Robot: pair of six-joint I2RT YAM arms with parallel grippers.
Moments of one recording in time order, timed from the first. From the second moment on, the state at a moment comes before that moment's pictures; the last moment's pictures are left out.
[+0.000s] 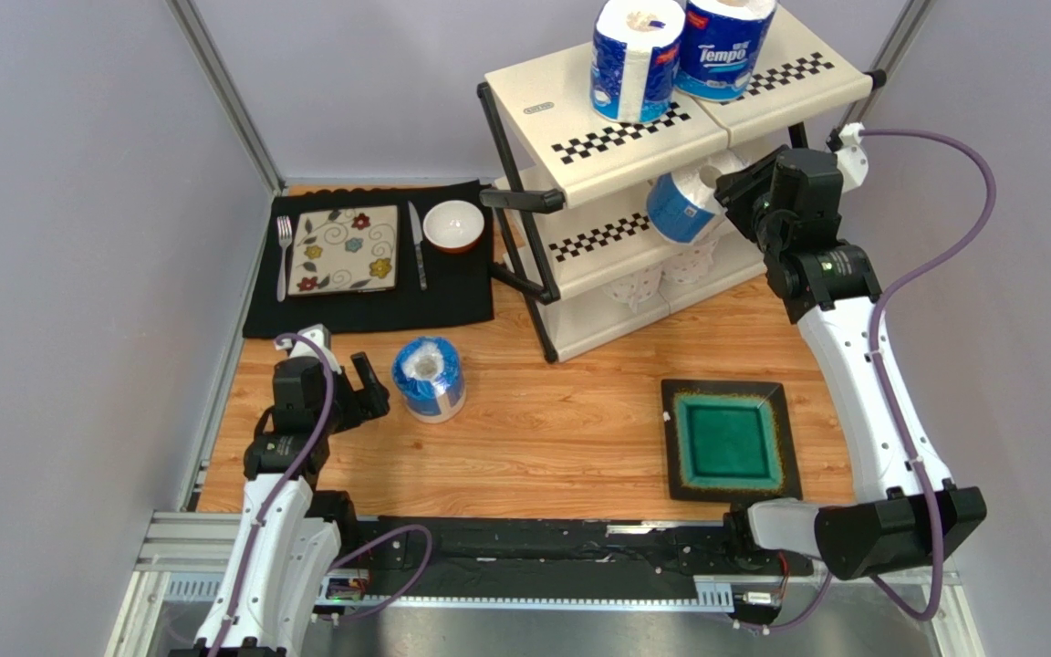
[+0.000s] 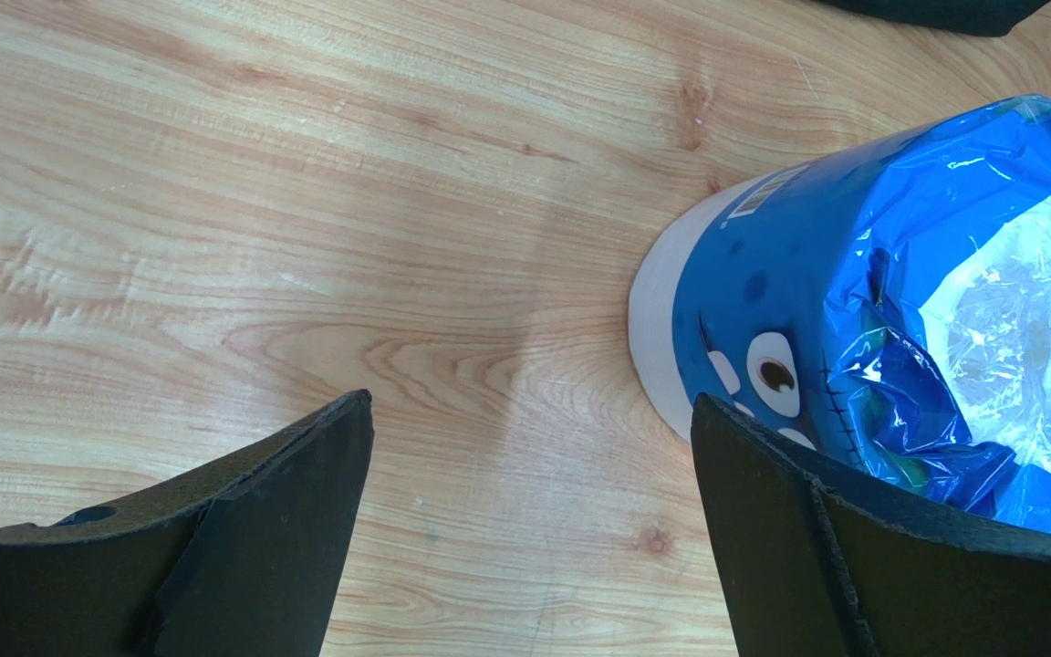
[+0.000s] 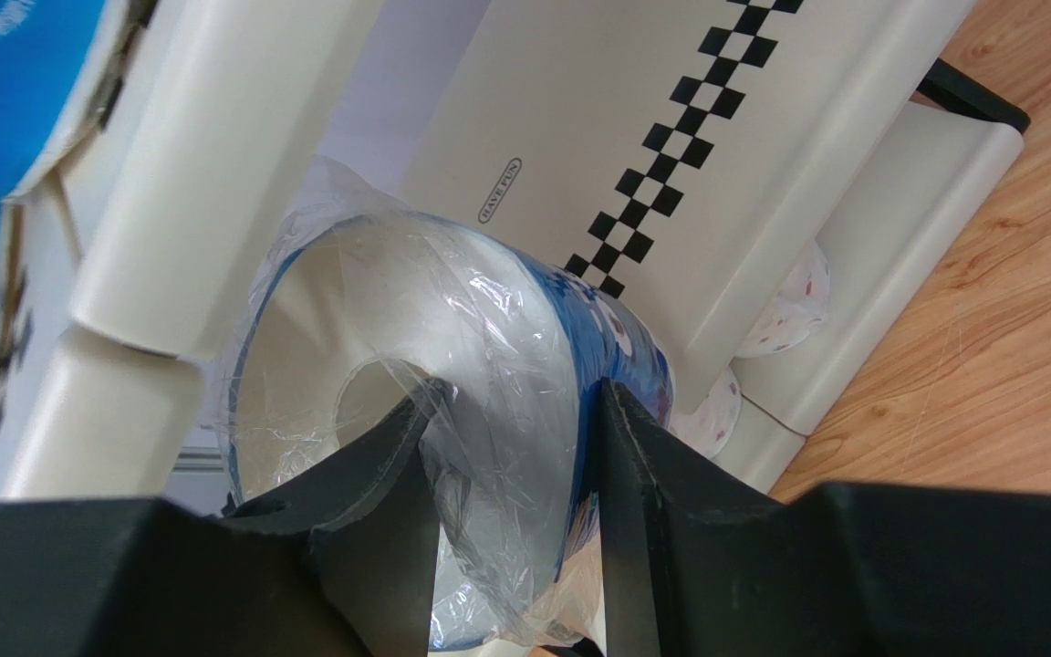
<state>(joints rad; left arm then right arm) 0.03 0.57 0.38 -0.51 0.06 -0.33 0.16 1.26 1.47 -0.52 0.27 0.84</state>
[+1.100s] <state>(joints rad) 0.03 0.58 0.38 -0.51 0.06 -0.33 0.09 1.43 1.49 -0.34 0.29 0.80</state>
